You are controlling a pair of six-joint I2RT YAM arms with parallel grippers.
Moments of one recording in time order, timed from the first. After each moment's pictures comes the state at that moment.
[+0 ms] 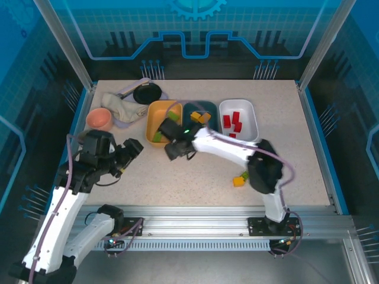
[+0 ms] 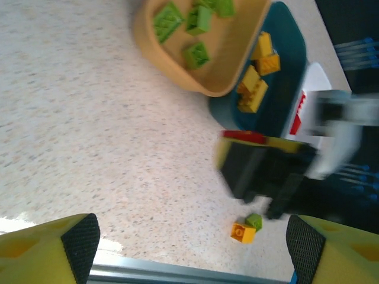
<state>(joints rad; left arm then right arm) -0.25 0.80 1.05 -1.05 0.20 -1.02 0.89 1.87 1.66 -0.90 0.21 0.49</state>
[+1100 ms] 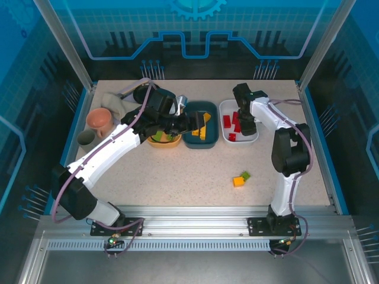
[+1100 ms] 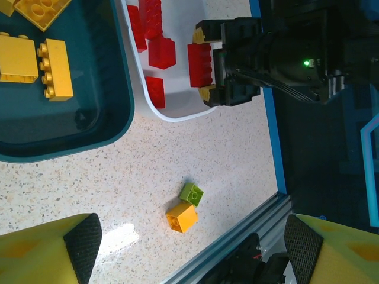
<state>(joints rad) -0.57 1.49 1.40 -0.62 0.39 -0.77 0.24 2.01 1.63 -1.01 0.26 1.76</state>
